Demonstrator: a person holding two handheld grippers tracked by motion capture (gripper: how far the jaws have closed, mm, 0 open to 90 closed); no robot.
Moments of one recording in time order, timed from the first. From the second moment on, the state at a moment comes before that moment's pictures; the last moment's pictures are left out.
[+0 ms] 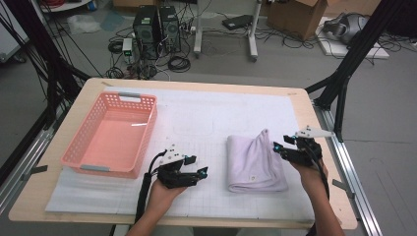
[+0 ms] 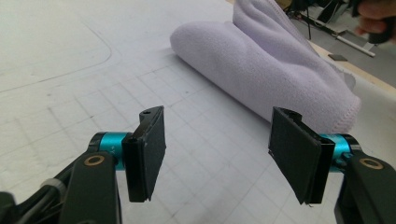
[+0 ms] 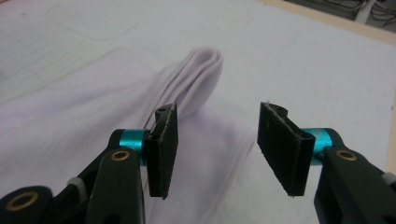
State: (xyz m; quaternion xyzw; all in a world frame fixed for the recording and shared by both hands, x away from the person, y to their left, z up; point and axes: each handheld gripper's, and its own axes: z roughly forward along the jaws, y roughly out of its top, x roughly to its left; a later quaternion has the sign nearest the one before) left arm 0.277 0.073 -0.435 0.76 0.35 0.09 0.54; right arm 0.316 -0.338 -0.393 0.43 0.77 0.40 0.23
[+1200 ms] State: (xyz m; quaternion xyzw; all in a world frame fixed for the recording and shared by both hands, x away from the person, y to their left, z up) left arm 0.267 0.094 -0.442 0.75 0.36 0.11 0.54; right arm 0.248 -0.330 -0.406 0.41 0.78 0.42 0.21
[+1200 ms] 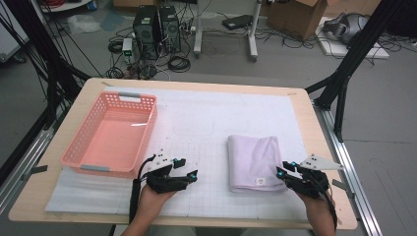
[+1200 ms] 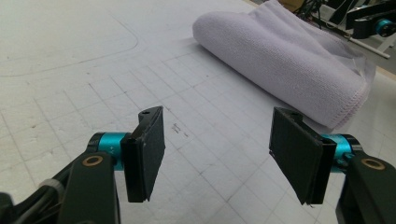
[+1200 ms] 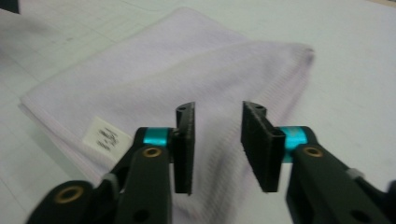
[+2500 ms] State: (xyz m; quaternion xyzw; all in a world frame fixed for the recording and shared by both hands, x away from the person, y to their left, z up) left arm 0.267 0.104 -0.442 0.74 0.38 0.12 0.54; right arm 0.353 -0.211 -0.422 0.39 0.84 0.34 0.17
